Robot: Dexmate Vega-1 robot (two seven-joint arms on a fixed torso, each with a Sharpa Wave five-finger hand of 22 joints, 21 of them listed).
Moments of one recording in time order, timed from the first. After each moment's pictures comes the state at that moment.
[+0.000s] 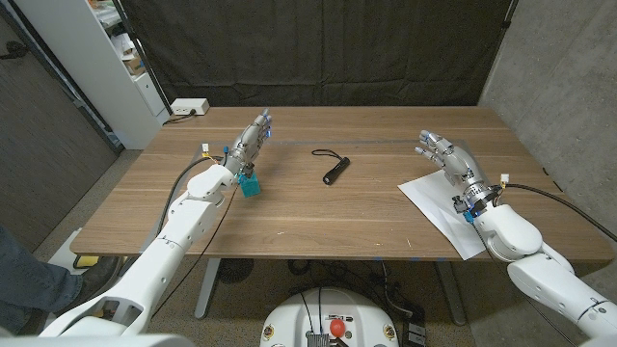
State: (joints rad) left arm 0.89 0.41 0.19 -1.46 -0.41 -0.07 -0.15; left_hand 0.30 0.02 0.17 0.03 0.21 -0.04 0.09 0.19 0.17 -0.09 0.06 0.21 0.19 -0.16 0.08 0.19 0.18 -0.17 0.02 0.26 0.17; right arm -1.31 -0.78 -0.16 -1.69 0.51 0.51 -0.04; right_hand 0.43 0.03 0.25 0.03 0.23 0.17 0.06 0.20 0.20 0.14 0.07 0.21 0.20 0.09 0.01 0.23 0.27 0.33 -0.02 0.20 0.17
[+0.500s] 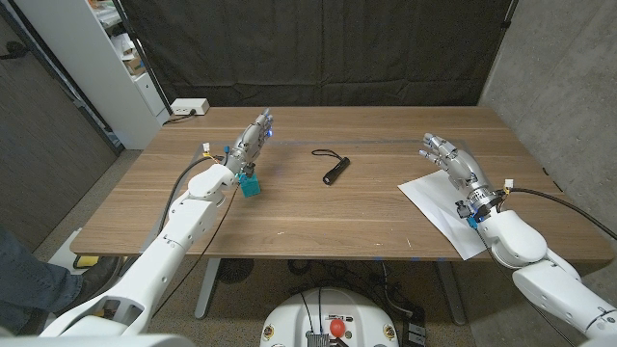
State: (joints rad) left arm 0.89 0.41 0.20 -1.46 -0.41 -0.07 -0.16; left_hand 0.30 0.02 0.17 0.02 0.21 -0.04 0.09 0.19 0.17 -0.09 0.06 0.21 0.19 -0.16 0.08 0.19 0.18 -0.17 0.02 0.25 0.17; right arm -1.36 -0.78 -0.13 -1.71 0.45 0.52 -0.09; right_hand 0.43 0.03 0.25 0.03 0.23 0.17 0.06 0.20 0.20 0.14 0.07 0.21 0.20 0.09 0.01 0.23 0.27 0.33 -0.02 0.20 0.17
